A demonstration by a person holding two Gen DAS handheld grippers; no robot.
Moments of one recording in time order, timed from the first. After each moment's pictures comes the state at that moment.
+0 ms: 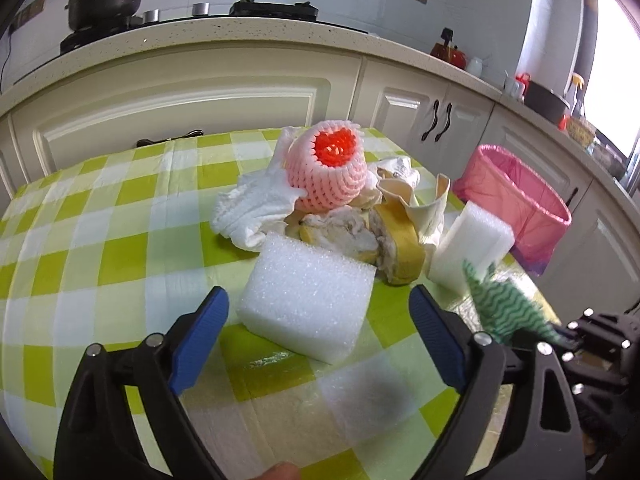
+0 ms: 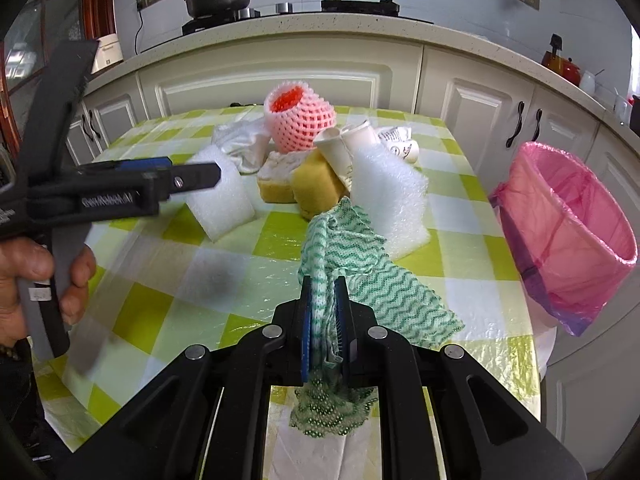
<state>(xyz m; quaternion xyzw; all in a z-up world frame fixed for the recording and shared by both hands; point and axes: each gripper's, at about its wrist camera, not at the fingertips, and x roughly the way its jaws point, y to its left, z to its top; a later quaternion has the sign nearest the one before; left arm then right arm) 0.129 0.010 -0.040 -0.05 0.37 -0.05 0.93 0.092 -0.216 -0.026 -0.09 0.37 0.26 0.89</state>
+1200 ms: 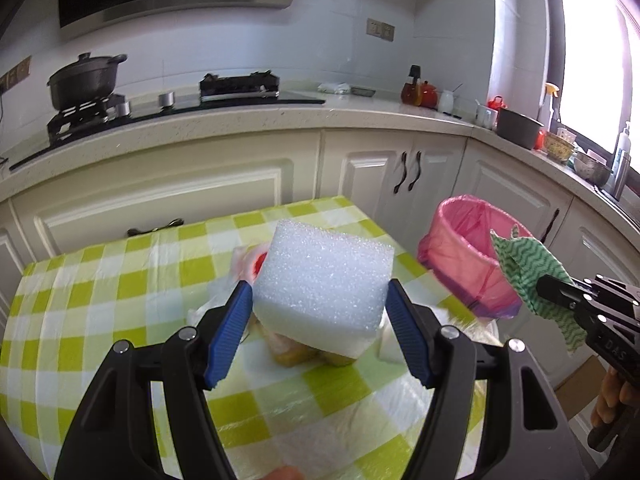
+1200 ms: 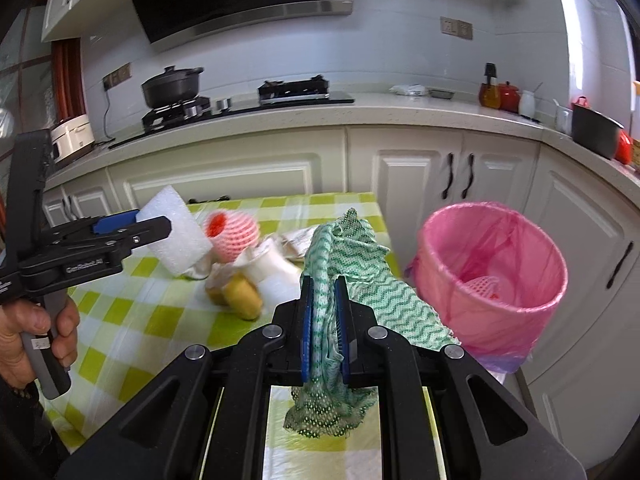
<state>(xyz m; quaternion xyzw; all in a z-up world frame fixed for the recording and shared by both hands) 0.133 -0.046 0.056 -0.01 0.29 -0.07 0.95 0.116 -0.304 0.059 -0.02 0.28 0.19 0.94</state>
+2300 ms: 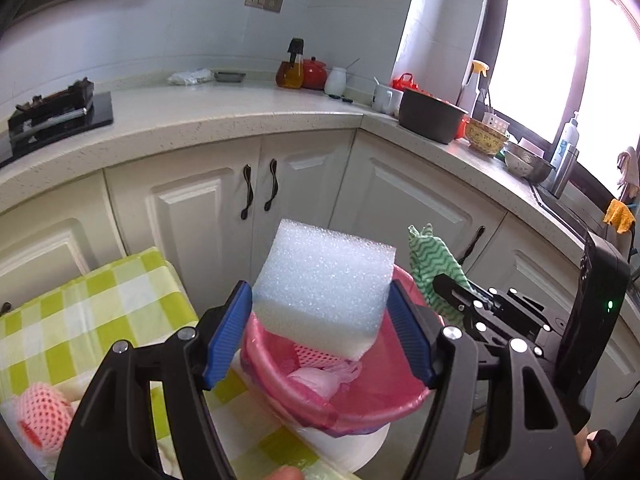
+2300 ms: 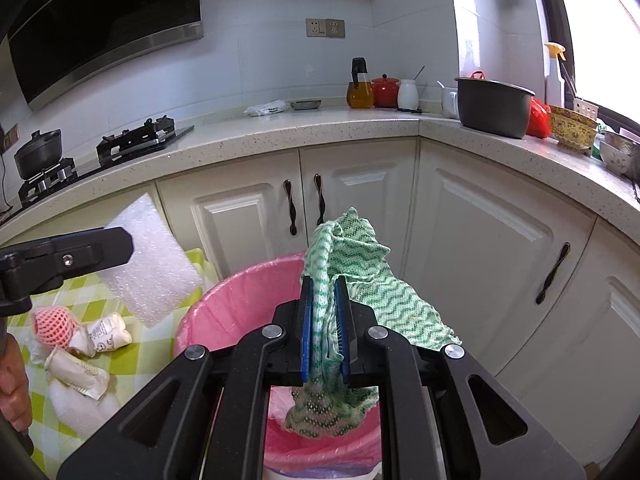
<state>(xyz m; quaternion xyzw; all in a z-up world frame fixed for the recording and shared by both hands) 0.322 -0.279 0.078 -0.03 0.33 -0.24 0.91 0.273 -0.462 0.050 0.02 0.26 0.03 0.96</state>
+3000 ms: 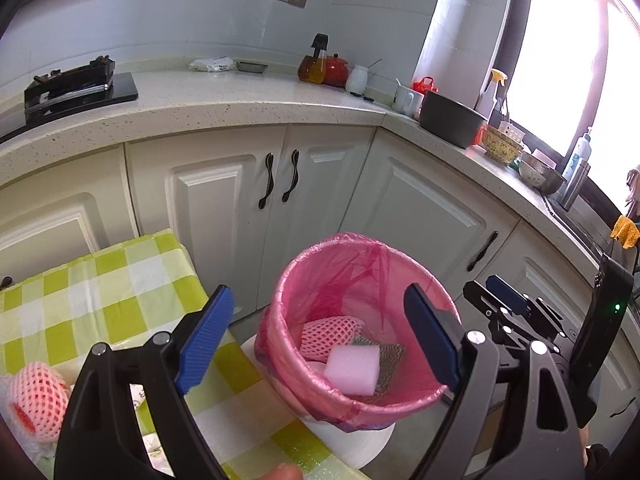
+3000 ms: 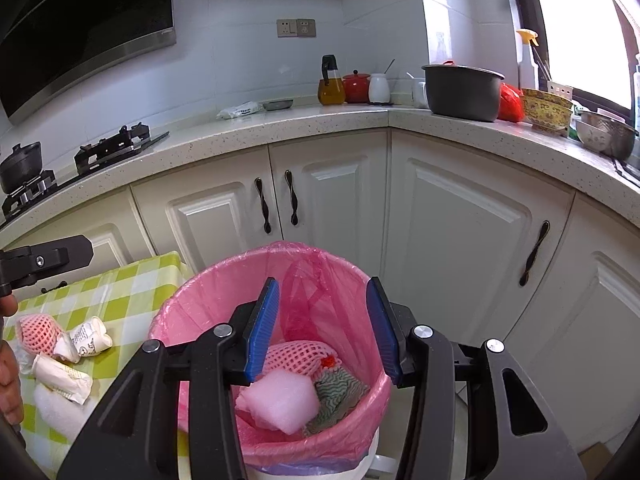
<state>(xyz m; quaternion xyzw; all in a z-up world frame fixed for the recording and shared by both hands) 0.314 -0.247 0.064 -0.05 0.33 -0.21 0.92 0.256 -0.477 0.040 0.05 0.26 -0.01 0.97</state>
